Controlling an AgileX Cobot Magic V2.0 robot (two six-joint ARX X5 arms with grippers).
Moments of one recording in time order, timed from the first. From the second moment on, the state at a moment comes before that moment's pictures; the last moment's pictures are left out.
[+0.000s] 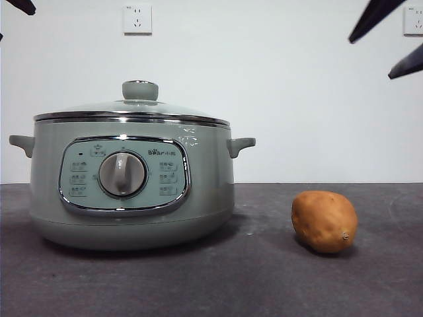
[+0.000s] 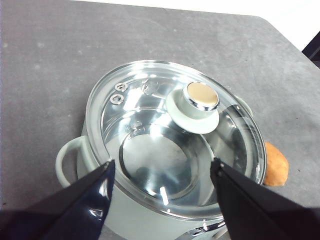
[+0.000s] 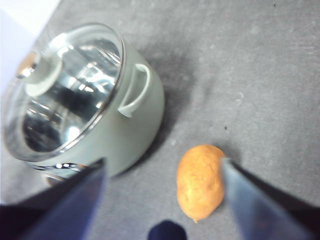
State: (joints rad) left arm -0.04 0.81 0.85 -0.55 0.47 -0.08; right arm 0.19 0.96 0.85 -0.55 -0.45 0.19
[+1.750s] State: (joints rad) left arm -0.11 0.88 0.85 -0.45 0.47 -0.08; right arm 0.51 1.45 0.95 -0.63 0.00 0.26
